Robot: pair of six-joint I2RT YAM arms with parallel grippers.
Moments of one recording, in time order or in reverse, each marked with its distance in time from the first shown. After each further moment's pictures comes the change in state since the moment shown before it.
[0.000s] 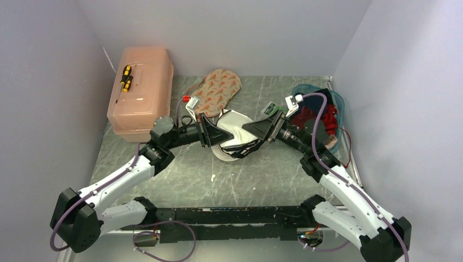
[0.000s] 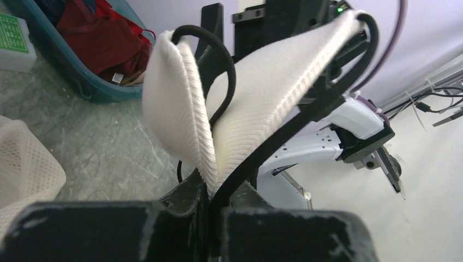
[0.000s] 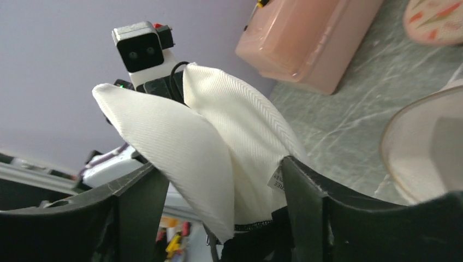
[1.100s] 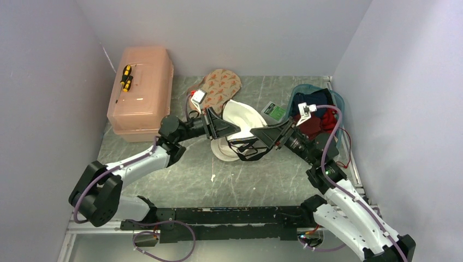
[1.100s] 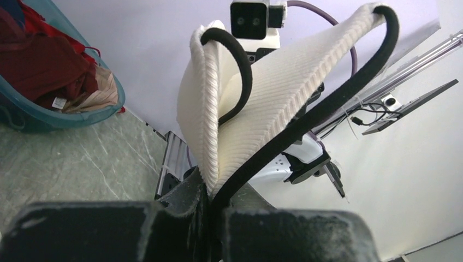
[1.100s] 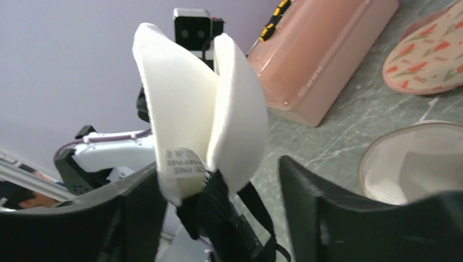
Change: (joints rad) left arm 0.015 0.247 0.000 0.492 0.071 -0.293; right arm -0.001 -0.198 -0.073 -0.031 0.092 -0.146
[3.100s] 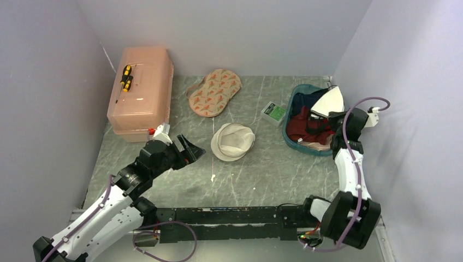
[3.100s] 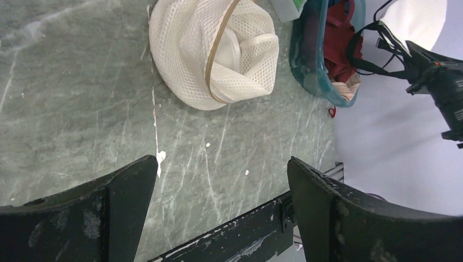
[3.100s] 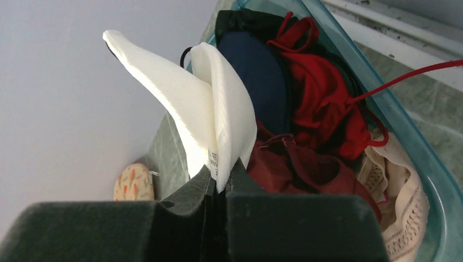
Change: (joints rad) left arm 0.003 -0.691 -0.158 -1.364 -0.727 0.218; right arm -0.819 0.388 0.171 -0.320 0.478 -0.059
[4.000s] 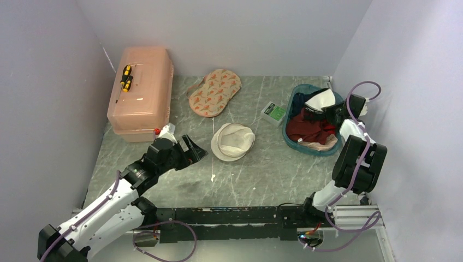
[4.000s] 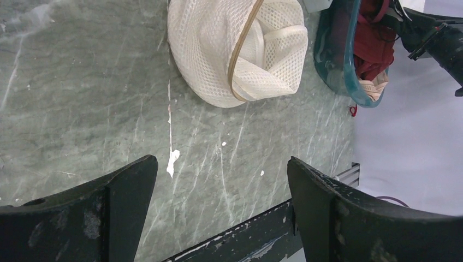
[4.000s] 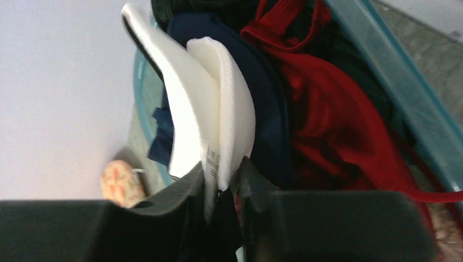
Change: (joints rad) left arm 0.000 0.100 -0.027 0.038 0.003 -0.005; right arm -0.078 0.566 0.253 0.053 -0.235 0.076
